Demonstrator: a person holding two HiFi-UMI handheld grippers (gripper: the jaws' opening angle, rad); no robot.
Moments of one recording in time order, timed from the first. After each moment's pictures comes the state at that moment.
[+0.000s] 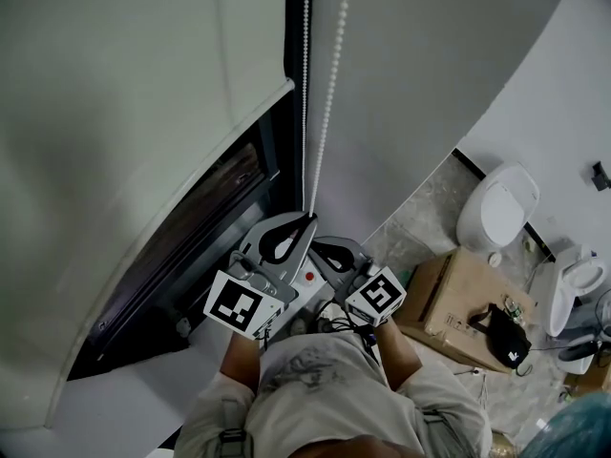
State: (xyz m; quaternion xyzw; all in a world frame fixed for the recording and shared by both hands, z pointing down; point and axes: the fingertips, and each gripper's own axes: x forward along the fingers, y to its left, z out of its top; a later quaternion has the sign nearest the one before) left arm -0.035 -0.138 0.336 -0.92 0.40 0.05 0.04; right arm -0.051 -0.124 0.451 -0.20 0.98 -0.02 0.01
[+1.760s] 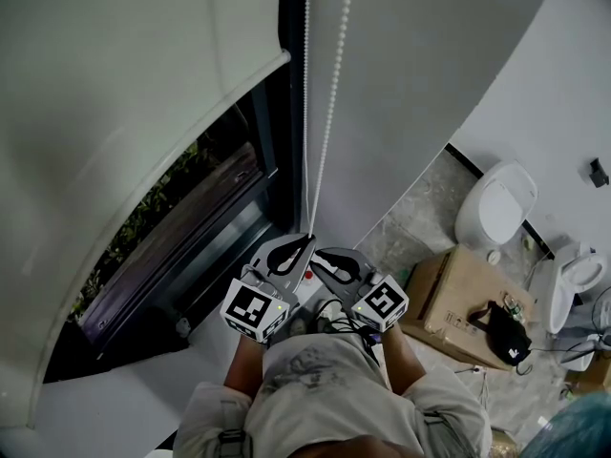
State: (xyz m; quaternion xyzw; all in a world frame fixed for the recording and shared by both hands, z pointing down) left arm -0.027 -0.124 0.422 -0.92 0.40 0.01 -0.03; right arm -0.030 -0.102 0.490 -0.20 0.98 -0.02 -0.04
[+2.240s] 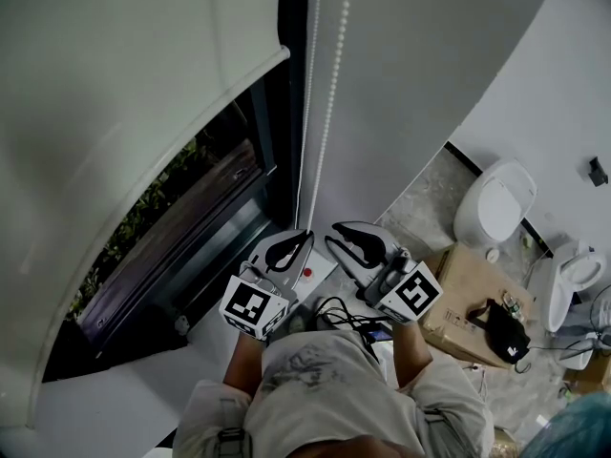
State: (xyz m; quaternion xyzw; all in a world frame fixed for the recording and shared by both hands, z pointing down) left arm -0.029 -0.126 0.421 -0.92 0.40 0.00 -0.03; right arm -0.005 -0.114 0.379 -0.21 0.98 0.04 0.05
